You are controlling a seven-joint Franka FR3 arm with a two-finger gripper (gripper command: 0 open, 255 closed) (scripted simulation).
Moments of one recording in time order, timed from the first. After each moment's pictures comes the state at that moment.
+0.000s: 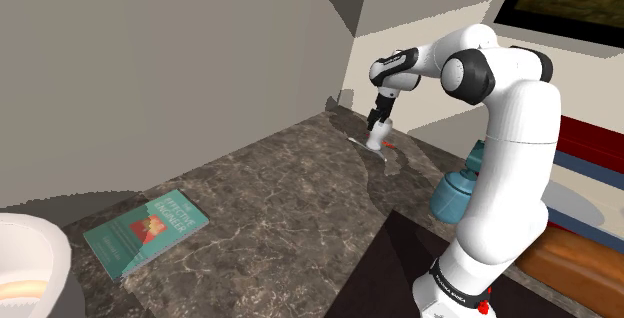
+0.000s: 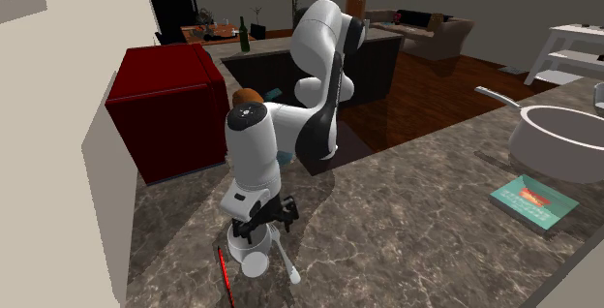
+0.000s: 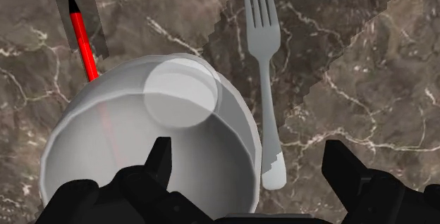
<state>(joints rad) -0.23 0.37 -0.43 -1.78 0.21 2.09 -0.74</state>
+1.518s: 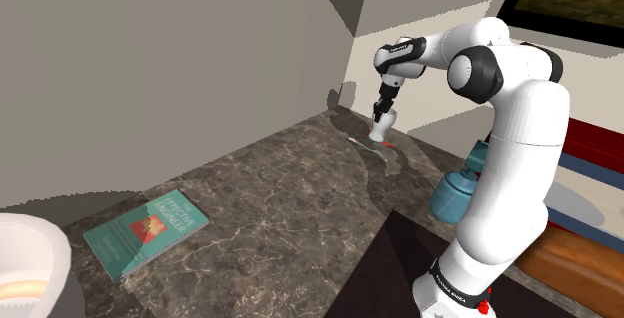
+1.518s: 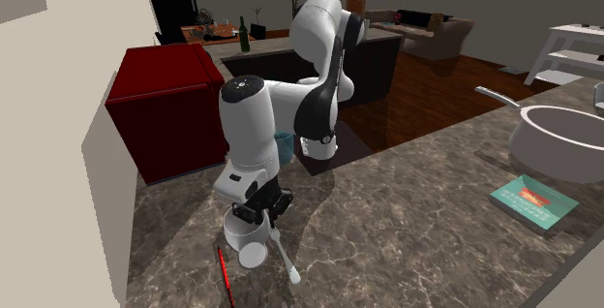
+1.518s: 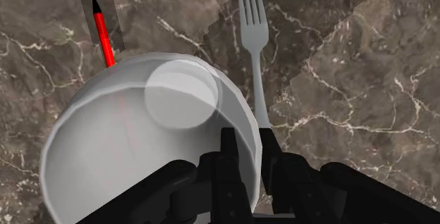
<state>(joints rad) -0.23 0.32 -0.44 -1.71 0.18 1.99 -0.72</state>
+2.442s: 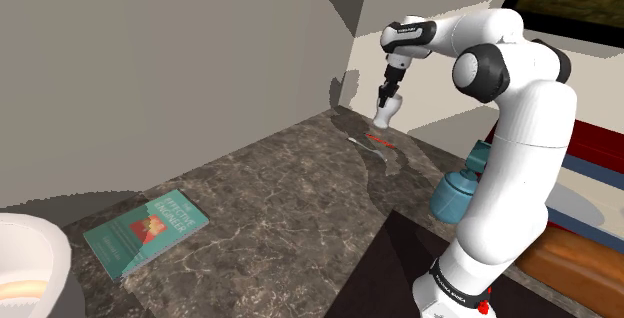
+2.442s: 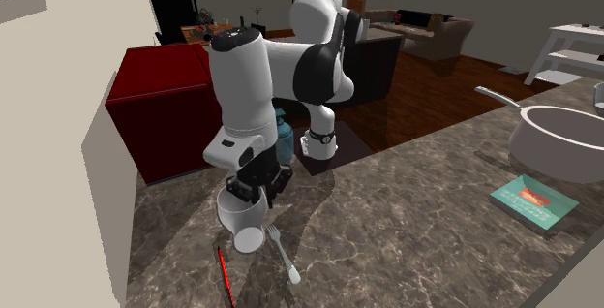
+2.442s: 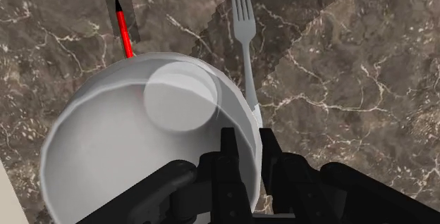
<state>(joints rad) -0.23 0.29 -0.45 -1.57 0.16 1.82 -0.70</state>
